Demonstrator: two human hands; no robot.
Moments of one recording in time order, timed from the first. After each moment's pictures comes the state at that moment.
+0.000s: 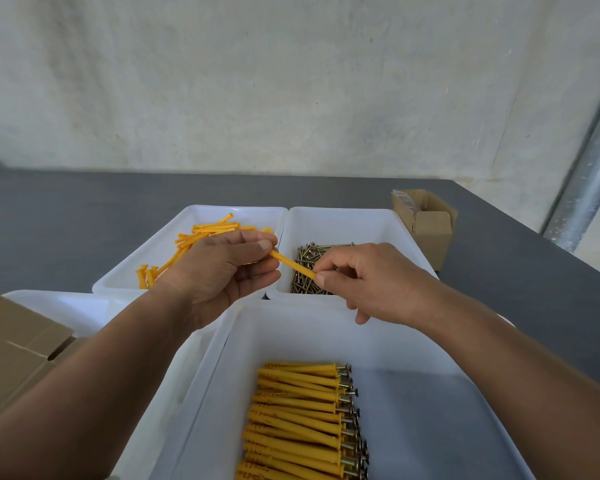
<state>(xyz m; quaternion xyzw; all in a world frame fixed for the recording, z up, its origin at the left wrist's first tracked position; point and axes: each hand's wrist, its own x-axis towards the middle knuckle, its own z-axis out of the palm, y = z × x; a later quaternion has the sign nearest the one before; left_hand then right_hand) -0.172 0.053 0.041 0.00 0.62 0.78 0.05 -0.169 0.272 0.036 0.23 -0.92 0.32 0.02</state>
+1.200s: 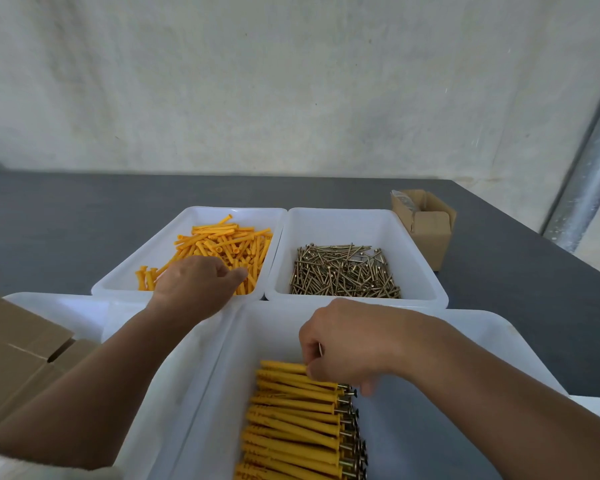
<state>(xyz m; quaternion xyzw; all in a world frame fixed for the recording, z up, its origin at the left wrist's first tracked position) -0.196 0.018 0.006 -0.07 0.97 0.17 -0.14 -0.134 0.235 0.037 0.26 -0.94 0.04 -0.21</state>
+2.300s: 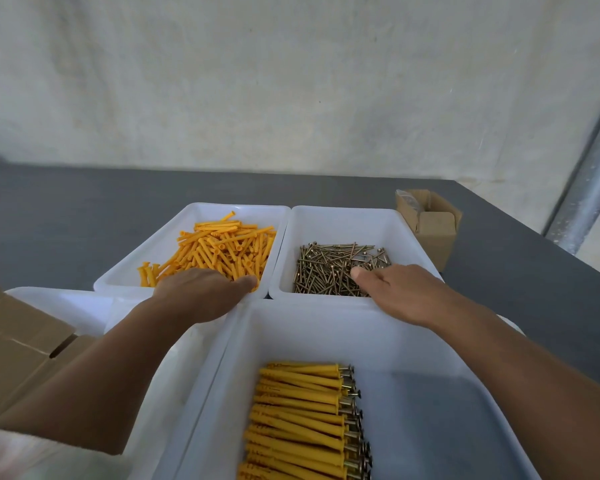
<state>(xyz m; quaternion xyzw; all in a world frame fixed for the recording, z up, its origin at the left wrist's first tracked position) -0.212 0.007 -0.005 -0.04 1.00 0.02 0.03 -0.192 0.297 0.010 0.08 -0.98 0.16 -0.02</state>
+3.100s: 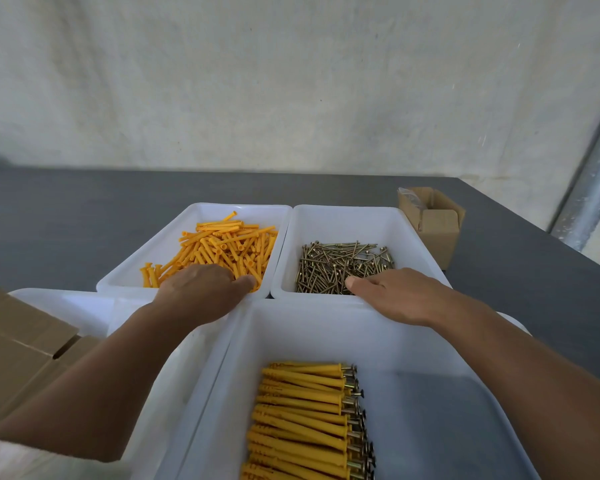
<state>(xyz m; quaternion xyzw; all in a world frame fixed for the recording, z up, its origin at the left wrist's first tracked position) -0.210 0.007 -0.006 -0.03 1.00 0.06 -0.04 -0.199 0.295 0.008 0.10 -0.98 0.14 -0.10</state>
